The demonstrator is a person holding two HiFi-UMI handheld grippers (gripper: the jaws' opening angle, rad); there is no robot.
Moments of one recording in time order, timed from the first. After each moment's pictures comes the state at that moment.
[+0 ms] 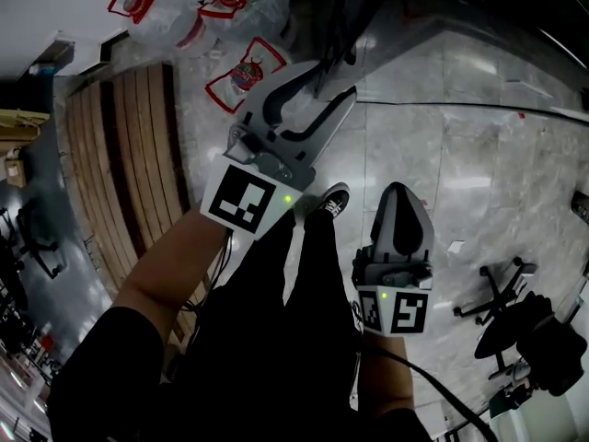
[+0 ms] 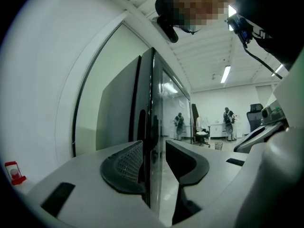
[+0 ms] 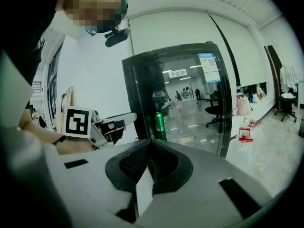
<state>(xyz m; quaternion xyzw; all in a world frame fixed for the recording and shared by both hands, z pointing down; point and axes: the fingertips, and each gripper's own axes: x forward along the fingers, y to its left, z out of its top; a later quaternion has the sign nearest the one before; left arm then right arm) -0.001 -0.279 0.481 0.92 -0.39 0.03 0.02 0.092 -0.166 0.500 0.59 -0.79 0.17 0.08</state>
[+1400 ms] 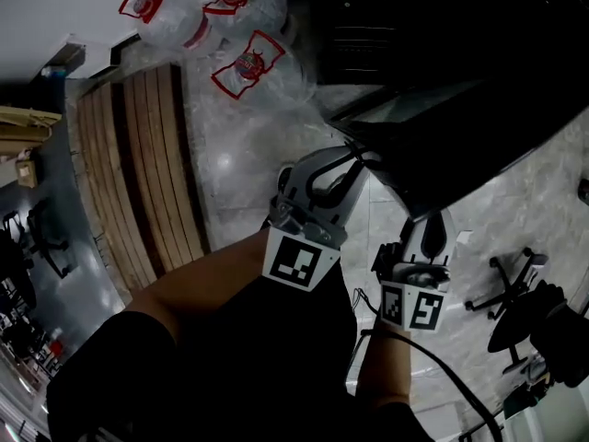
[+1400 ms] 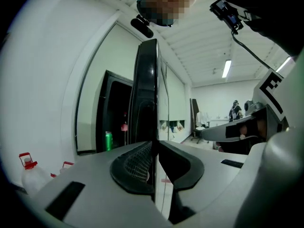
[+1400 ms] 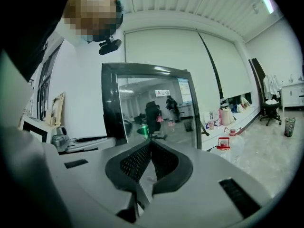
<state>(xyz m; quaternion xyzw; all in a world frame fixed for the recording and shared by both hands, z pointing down) 0.062 -0.132 0.477 0.91 -0.41 0.07 0.03 0.167 -0.092 0.465 0.65 -0.75 0.13 0.03</state>
